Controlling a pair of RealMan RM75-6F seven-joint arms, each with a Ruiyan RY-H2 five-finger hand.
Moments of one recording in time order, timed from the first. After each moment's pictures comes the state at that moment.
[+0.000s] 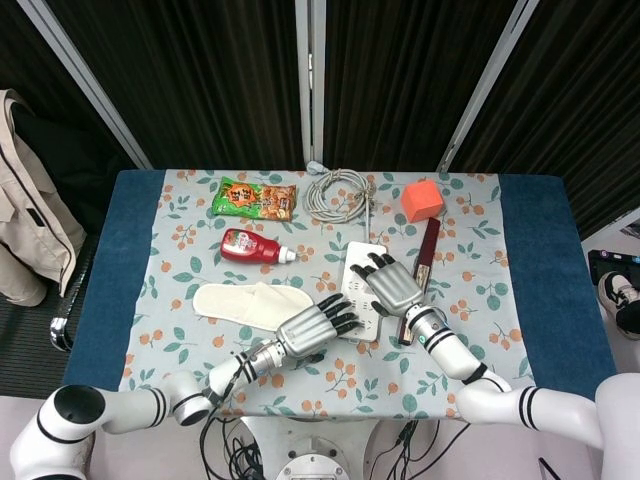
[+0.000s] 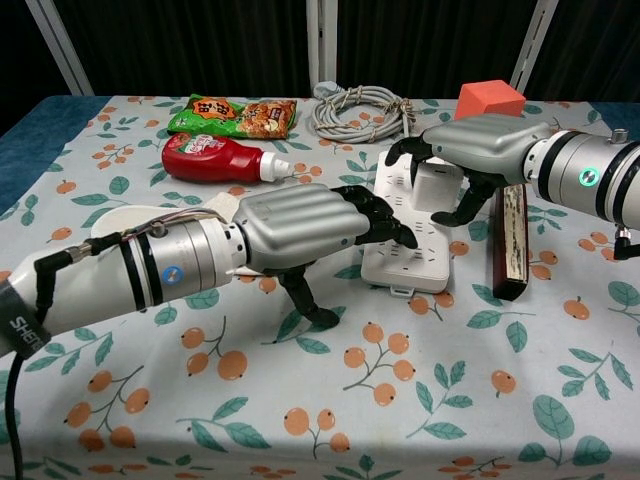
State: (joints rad) left arm -0.92 -1.88 -0.06 -1.12 1.67 0.89 0.07; right arm 0.80 -1.56 0.15 -1.42 -1.11 0.83 -0.42
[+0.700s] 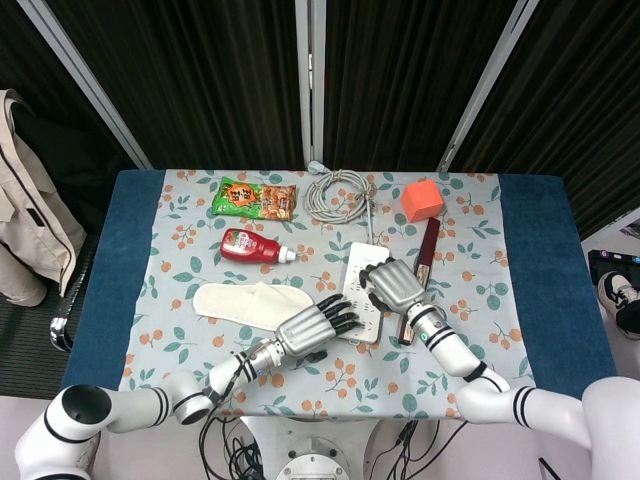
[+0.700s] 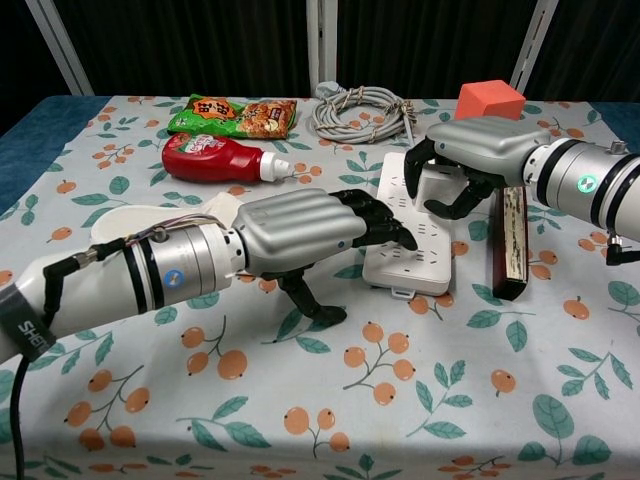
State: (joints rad) left arm -0.93 -1.90 -0.03 -1.07 1.64 0.89 0.01; right arm 0.77 -1.62 0.13 -1.29 -1.23 0.88 -0.22
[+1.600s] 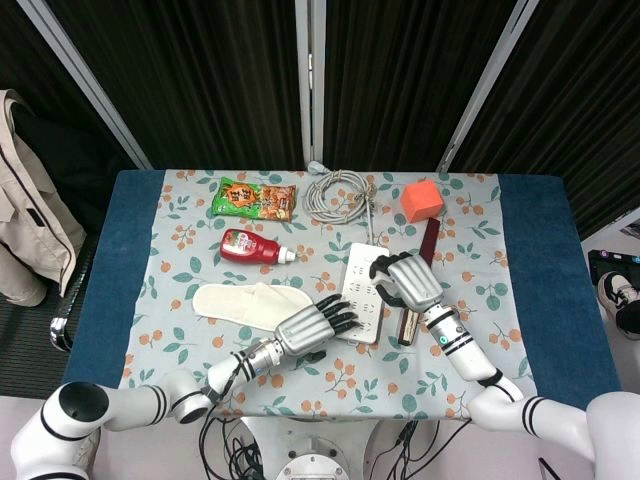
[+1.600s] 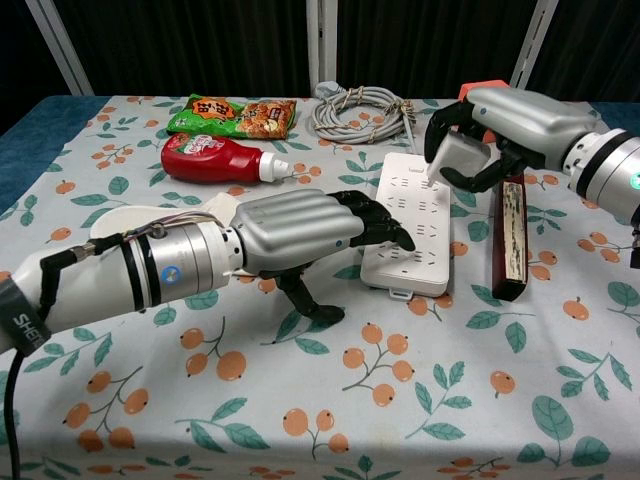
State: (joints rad) left arm -0.94 -1.87 -0.02 -1.11 1.62 0.90 0.01; right arm 0.68 -1.63 0.12 -1.20 -1.43 1.11 0.08
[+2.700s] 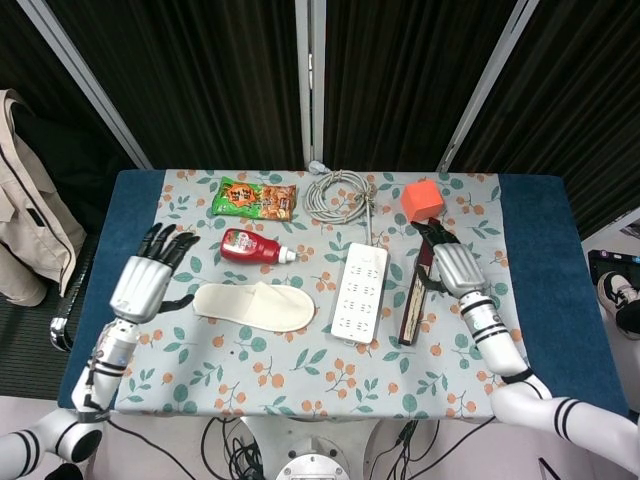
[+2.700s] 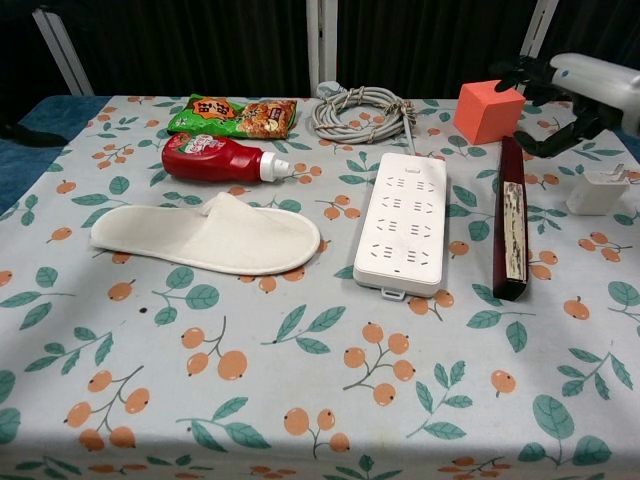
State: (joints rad) left arm -0.52 -1.38 -0.08 -1.47 1.45 1.40 0.13; right arm 0.61 -1.47 0.20 -1.36 -1.22 1.03 0.05
